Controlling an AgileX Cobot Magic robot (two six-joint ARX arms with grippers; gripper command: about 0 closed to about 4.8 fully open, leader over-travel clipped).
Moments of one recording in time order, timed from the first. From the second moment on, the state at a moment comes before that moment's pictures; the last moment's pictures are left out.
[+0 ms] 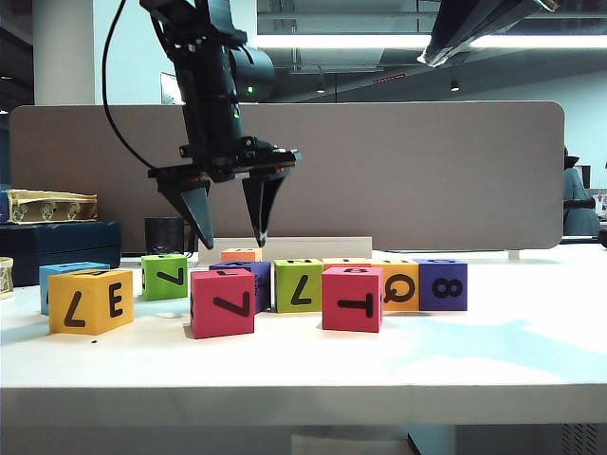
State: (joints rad) left arm -0.47 2.16 2.01 -1.15 0.03 -0.10; right arm 0.44 1.27 1.26 -0.71 -0.24 -0.11
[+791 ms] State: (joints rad) left arm -0.46 2.14 2.01 -1.29 -0.16 0.02; right arm 0.44 1.27 1.26 -0.72 -0.24 -0.11
